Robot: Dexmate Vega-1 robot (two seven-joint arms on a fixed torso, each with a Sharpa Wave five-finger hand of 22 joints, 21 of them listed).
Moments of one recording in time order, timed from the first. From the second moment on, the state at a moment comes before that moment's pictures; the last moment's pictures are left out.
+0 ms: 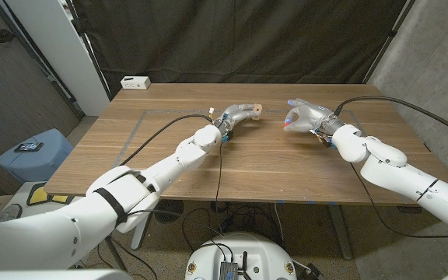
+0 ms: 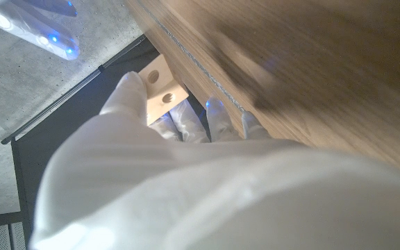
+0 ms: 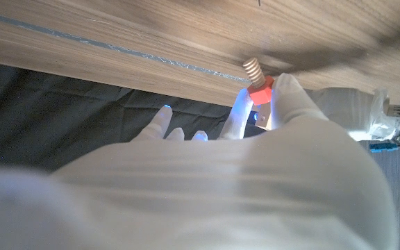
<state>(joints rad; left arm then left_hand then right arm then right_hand) 0.39 0.14 0.76 -0.75 -0.21 -0.30 0.03 0.93 0.03 0.28 -0.14 0.19 0.78 -0.22 0.20 0.19 0.79 -0.22 0.24 0.43 0.42 -0.04 0.20 0.18 0.10 0.16 0.19 0.17 -0.90 -0.94 -0.49 -1.90 -0.39 -0.25 -0.05 0.85 -0.10 0.43 -0.16 0.19 0.72 -0.18 0.65 0.42 0.07 -0.10 0.22 0.19 -0.02 -0.01 0.22 0.21 0.23 0.02 0.20 0.17</state>
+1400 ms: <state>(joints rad) 0.33 0.04 0.76 -0.54 -0.24 -0.46 -0.05 0.92 0.03 0.27 -0.14 0.19 0.78 -0.22 0.19 0.19 0.77 -0.23 0.23 0.43 0.41 -0.04 0.20 0.18 0.09 0.16 0.19 0.18 -0.95 -0.77 -0.37 -1.86 0.02 -0.18 -0.28 0.86 -0.10 0.43 -0.16 0.18 0.76 -0.17 0.70 0.44 0.10 -0.08 0.22 0.19 0.02 0.01 0.22 0.21 0.26 0.01 0.20 0.17</state>
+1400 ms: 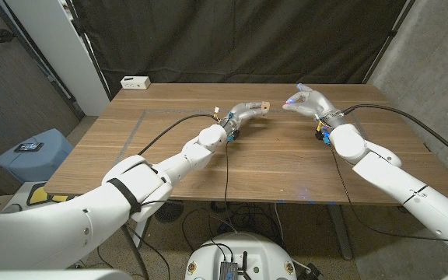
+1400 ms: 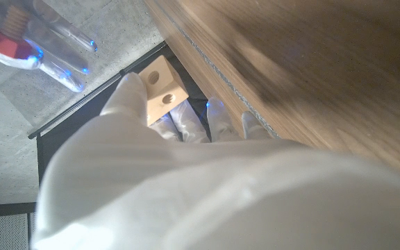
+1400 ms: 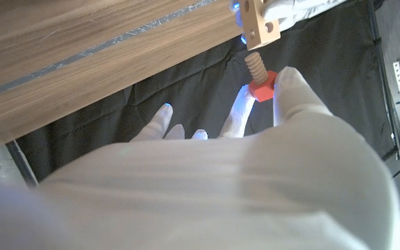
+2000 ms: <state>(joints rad) 0.32 0.02 0.77 -0.51 -0.23 -0.53 -0.03 0.92 0.03 0.27 -0.14 0.19 0.77 -0.21 0.19 0.19 0.77 -0.22 0.23 0.43 0.41 -0.04 0.20 0.18 0.09 0.16 0.19 0.18 -0.95 -0.65 -0.37 -1.80 0.12 -0.09 -0.40 0.86 -0.10 0.43 -0.16 0.18 0.77 -0.16 0.70 0.44 0.11 -0.07 0.22 0.19 0.03 0.01 0.22 0.21 0.26 0.02 0.20 0.17</state>
